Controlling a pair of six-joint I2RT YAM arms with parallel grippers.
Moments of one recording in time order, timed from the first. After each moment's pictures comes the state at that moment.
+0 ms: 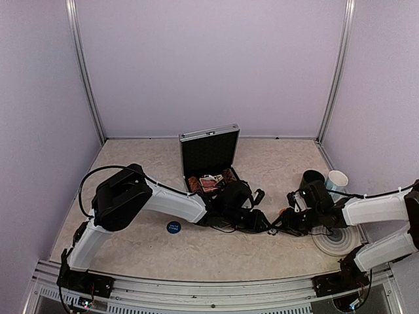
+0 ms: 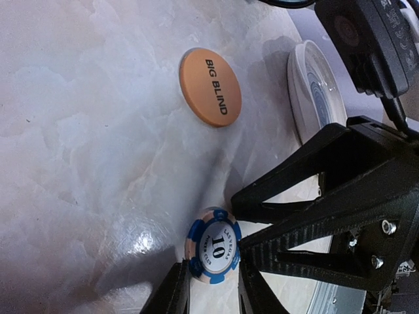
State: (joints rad) left arm -1.11 2.38 1.58 0.19 0.36 -0.77; right arm 0.53 1.27 0.39 -0.03 -0.31 0.75
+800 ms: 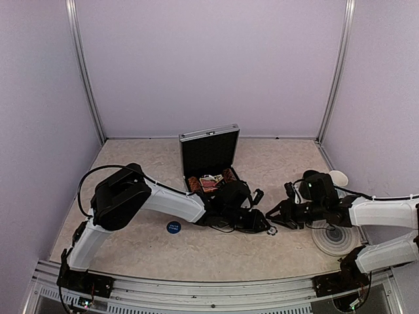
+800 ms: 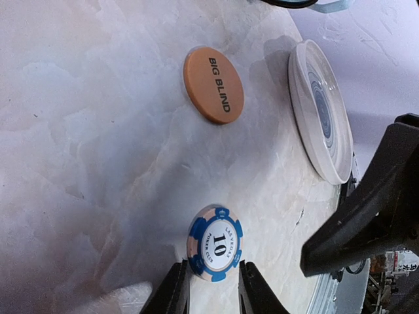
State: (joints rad) left arm -1.10 2.37 1.56 0.19 0.36 -0.77; right arm 0.53 1.17 0.42 0.04 -0.47 0.83
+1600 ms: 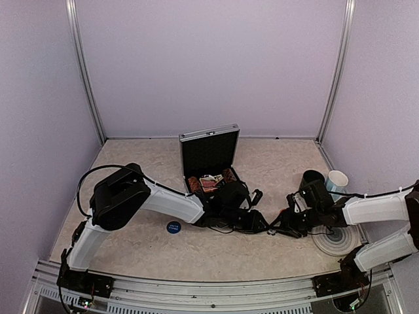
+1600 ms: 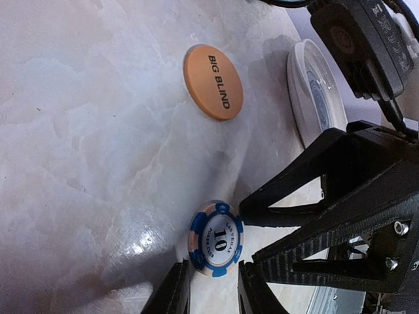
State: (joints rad) left arm -1.10 2.36 1.53 0.22 0.36 -0.77; right arm 0.53 1.26 0.40 -0.08 -0.35 0.81
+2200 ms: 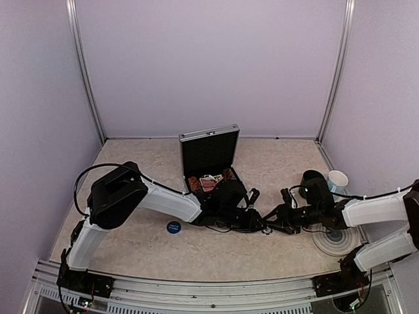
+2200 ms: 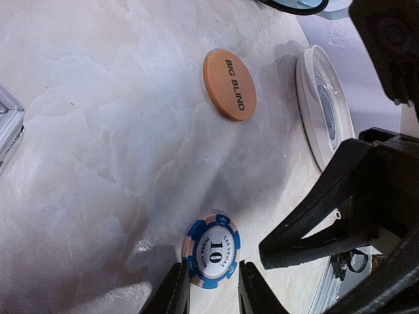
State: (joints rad) left arm -1.09 2.34 1.50 0.21 0.35 -0.78; right arm 0.53 1.28 0.37 0.15 -0.53 0.86
